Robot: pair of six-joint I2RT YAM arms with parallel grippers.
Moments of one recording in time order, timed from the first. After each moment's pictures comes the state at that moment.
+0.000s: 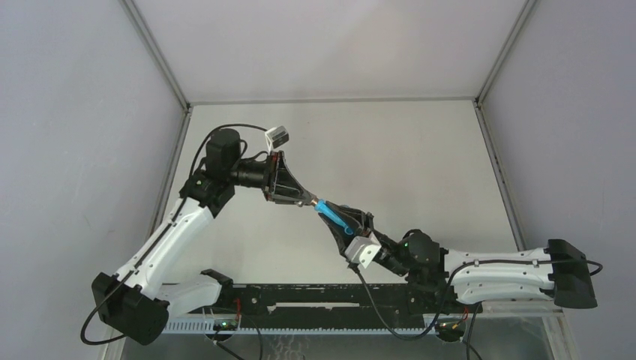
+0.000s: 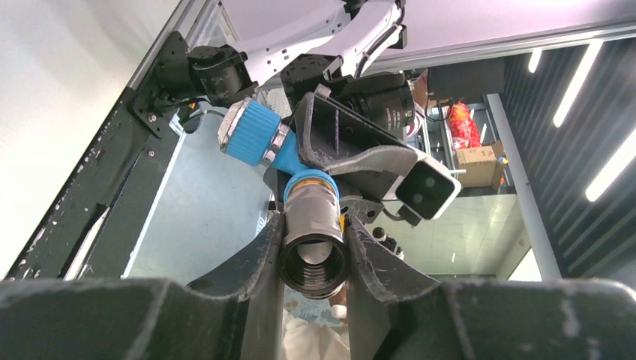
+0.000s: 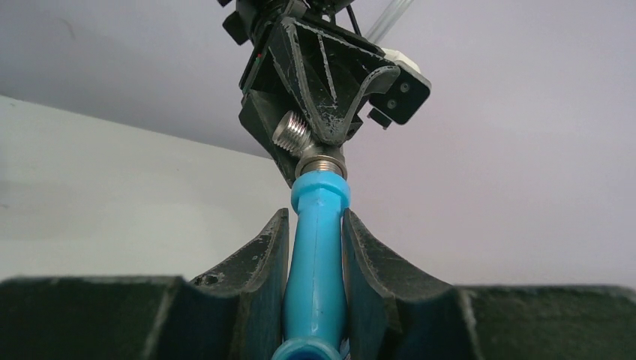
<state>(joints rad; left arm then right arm) -0.42 1.10 1.03 -0.26 1.24 -1.01 1.40 0.92 0.47 0.77 0.29 -0.83</state>
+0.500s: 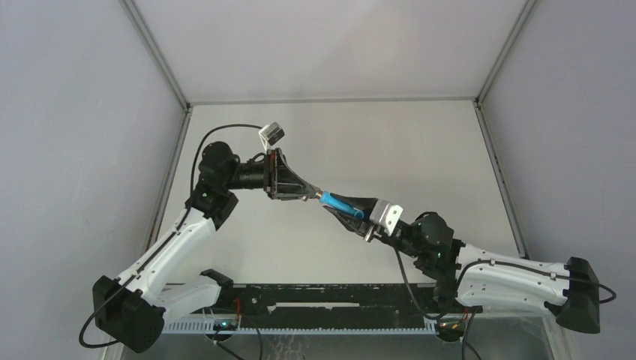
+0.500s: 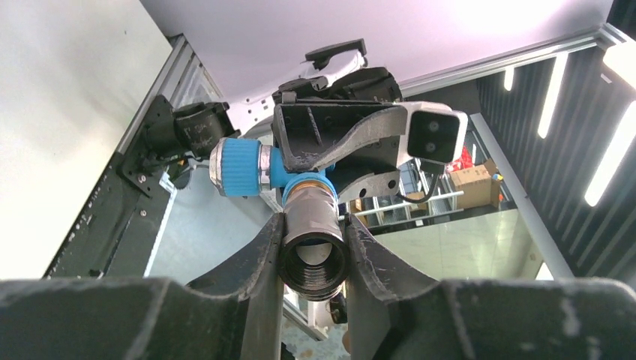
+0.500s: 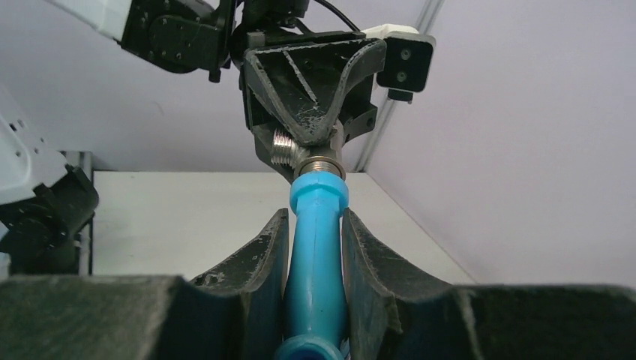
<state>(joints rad) -0.46 1.04 0.86 0.23 1.13 -1.30 1.20 0.81 0.52 0.61 0.04 -0.39</state>
